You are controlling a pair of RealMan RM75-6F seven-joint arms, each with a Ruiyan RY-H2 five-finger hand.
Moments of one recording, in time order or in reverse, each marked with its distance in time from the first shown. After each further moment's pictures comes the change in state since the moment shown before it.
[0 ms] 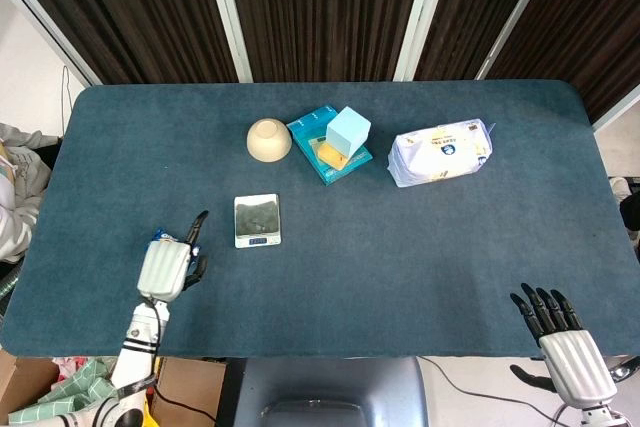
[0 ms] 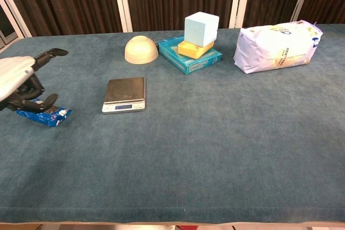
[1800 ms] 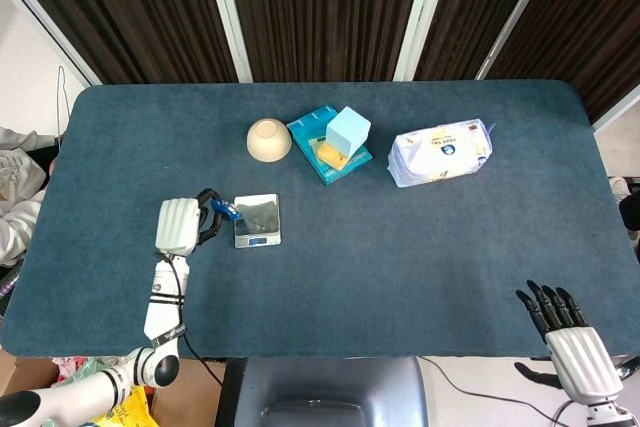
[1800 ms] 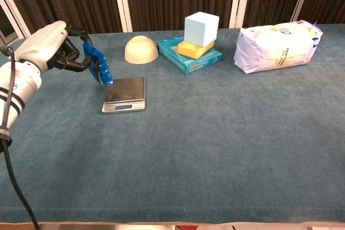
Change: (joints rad) left arm -0.196 -0.237 -0.245 0.302 -0.066 -0.089 -0.201; right arm 0.011 0.025 0.011 0.004 0.036 -0.019 0.067
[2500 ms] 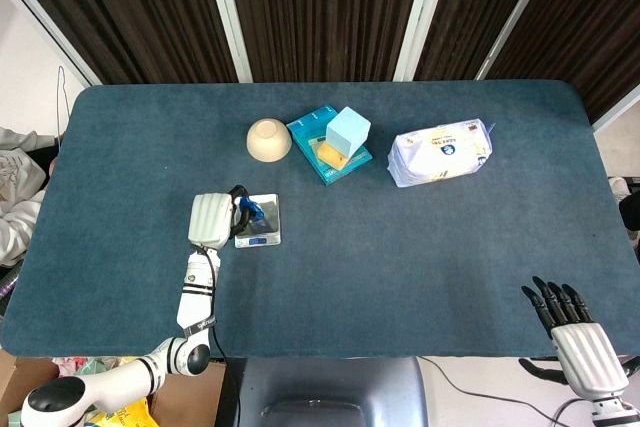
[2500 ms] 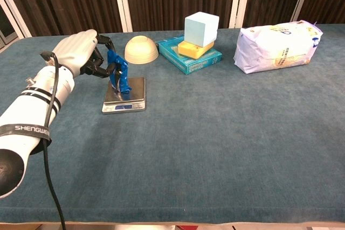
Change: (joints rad) left arm -0.108 -0.135 -0.016 0.161 -0.052 -0.040 0.095; right arm 0.011 0.013 0.006 -0.003 0.015 -0.017 0.020
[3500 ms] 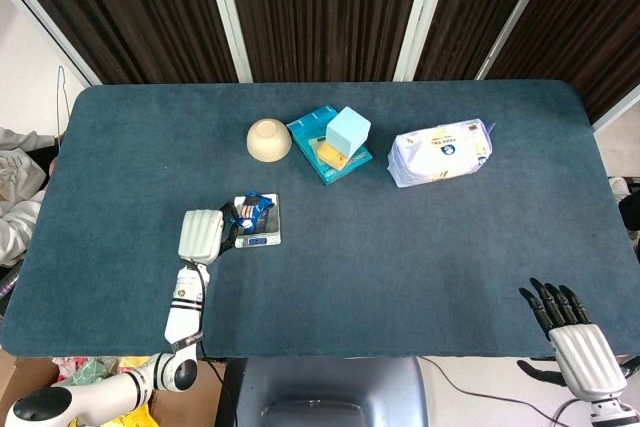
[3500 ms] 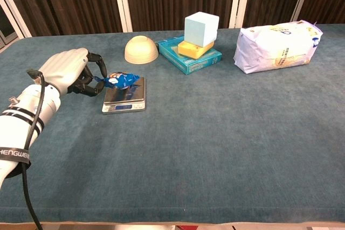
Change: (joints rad) left arm 0.080 0.039 0.089 -0.062 0.004 0.026 0.034; right arm 0.000 -0.001 -0.008 -0.003 -0.014 0.000 -0.006
